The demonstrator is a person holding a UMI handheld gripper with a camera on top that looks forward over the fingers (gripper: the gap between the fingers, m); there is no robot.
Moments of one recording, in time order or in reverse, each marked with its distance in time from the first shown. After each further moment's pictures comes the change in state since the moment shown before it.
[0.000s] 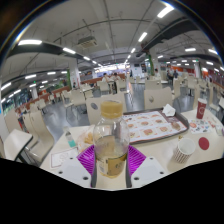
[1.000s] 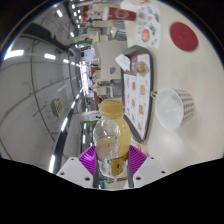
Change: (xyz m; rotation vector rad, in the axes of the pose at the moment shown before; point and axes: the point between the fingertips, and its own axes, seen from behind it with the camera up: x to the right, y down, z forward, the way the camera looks) arm 0.128 -0.074 -0.011 -0.160 -0.437 1.426
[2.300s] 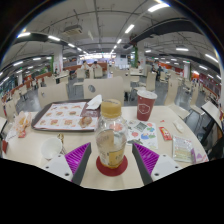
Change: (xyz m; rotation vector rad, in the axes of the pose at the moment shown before) arm 0.097 -0.254 -0.141 0.190 0.708 -1.458
